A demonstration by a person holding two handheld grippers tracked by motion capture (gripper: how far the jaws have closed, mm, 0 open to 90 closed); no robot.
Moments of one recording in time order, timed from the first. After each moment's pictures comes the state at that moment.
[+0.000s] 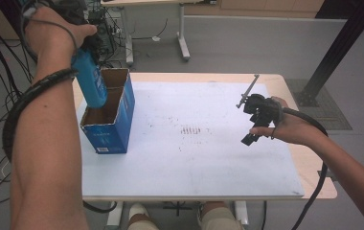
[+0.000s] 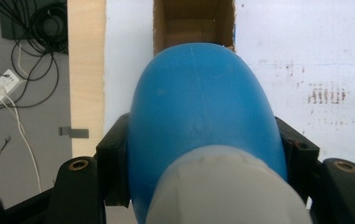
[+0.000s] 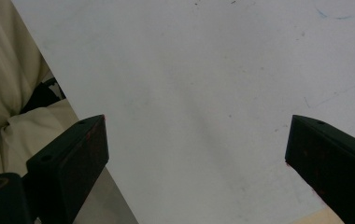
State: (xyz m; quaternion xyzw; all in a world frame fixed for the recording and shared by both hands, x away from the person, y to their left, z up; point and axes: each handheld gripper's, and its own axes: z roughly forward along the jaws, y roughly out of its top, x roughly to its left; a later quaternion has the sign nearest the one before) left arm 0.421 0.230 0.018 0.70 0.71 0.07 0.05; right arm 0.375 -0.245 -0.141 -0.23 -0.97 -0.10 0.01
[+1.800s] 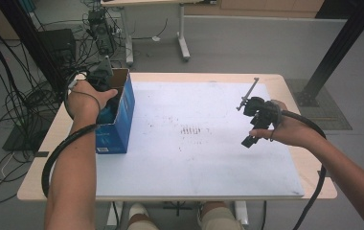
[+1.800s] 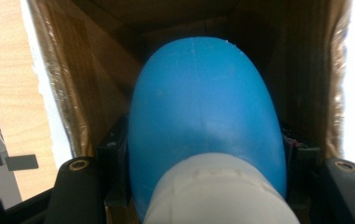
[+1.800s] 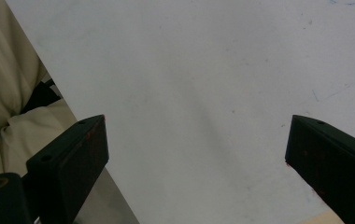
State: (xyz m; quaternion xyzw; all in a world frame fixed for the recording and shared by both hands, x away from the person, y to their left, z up) left arm 0.438 0.228 -0.154 0.74 0.67 0.03 0.01; right arm 0.378 -0.248 -0.151 -0.25 -0.97 -0.09 0.02
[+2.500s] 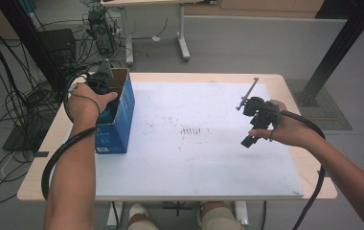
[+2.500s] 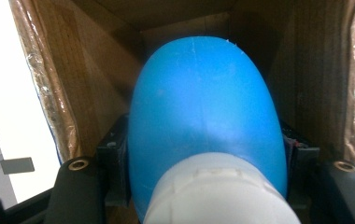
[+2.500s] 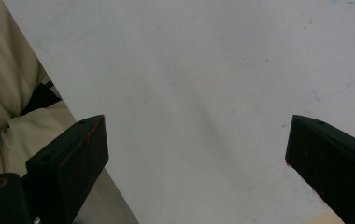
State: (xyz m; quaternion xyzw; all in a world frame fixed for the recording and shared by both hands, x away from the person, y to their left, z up) left arm 0.434 0.231 -0.158 0.75 0.67 0.03 0.02; right arm 0.379 -0.248 -0.153 -0.25 -0.96 -0.09 0.02
